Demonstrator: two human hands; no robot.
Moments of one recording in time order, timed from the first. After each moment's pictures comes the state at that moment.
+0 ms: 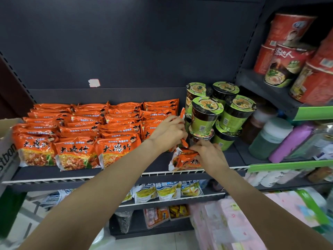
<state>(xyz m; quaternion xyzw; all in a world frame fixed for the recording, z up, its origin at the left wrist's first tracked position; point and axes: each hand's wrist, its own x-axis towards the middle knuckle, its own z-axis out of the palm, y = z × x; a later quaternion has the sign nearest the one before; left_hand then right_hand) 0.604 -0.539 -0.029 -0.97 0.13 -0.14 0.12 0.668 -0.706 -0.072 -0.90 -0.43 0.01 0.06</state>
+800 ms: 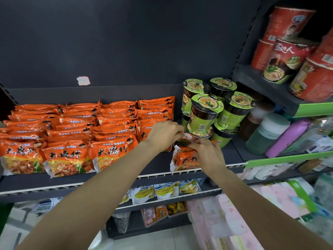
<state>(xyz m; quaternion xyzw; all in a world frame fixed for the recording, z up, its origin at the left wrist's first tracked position) 0.611 -0.525 -0.041 -0.99 0.00 -0.15 -0.07 0.667 -0.692 -0.079 -0.92 -0.38 -0.04 0.05</state>
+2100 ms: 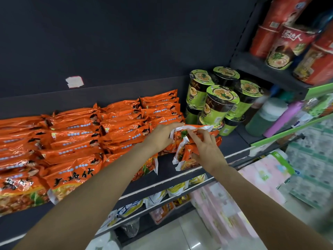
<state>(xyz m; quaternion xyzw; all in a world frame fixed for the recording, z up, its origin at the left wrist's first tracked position) 0.590 -0.423 -0.073 -0.94 0.04 -0.01 -0.33 0.618 -0.609 -0.091 -0.96 -0.28 0.01 0.07</state>
